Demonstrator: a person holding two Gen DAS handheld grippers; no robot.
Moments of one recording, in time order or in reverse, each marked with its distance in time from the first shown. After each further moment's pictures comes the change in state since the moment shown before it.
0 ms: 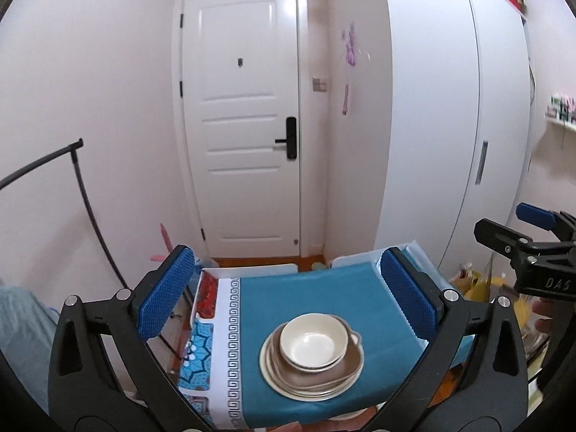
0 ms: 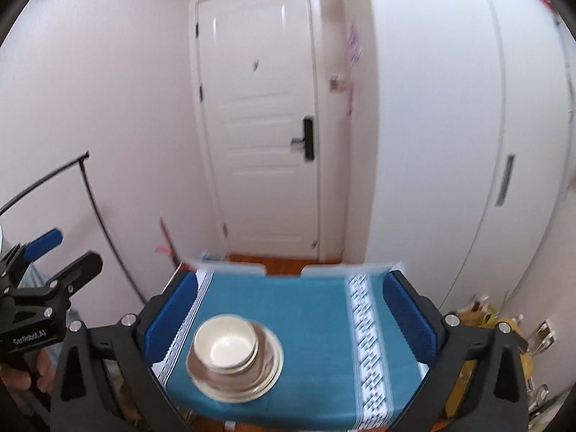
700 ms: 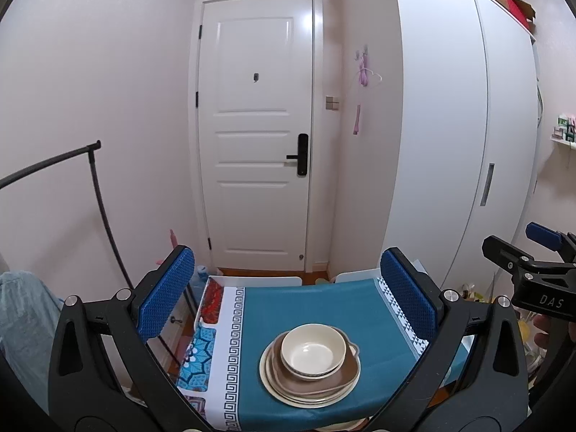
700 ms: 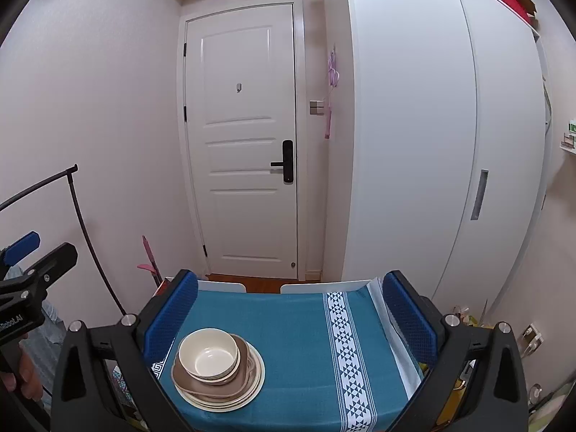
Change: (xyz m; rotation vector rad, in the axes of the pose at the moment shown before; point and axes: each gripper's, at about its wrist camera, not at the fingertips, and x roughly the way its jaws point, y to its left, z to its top) left arm -0.033 0.002 -0.004 -0.038 -0.062 0.045; right arm -0.017 -0.005 -0.006 0.012 -0.039 -0.047
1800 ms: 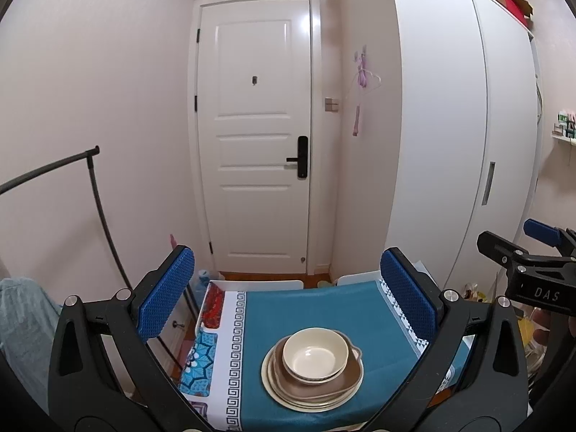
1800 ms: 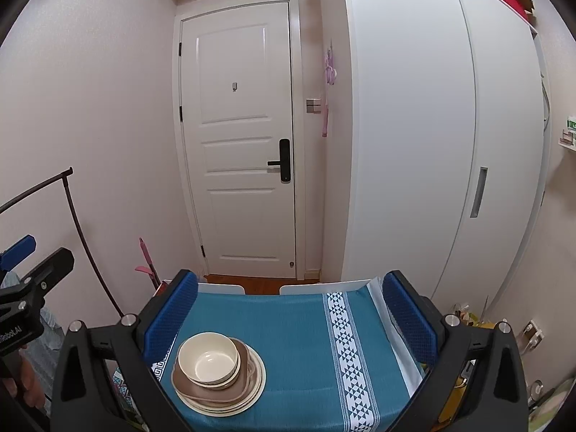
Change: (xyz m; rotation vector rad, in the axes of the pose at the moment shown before) left arm 0.001 -0.003 -0.003 0.019 -0.010 0.009; right arm 0.008 0.002 0.005 0.014 0.009 -0.016
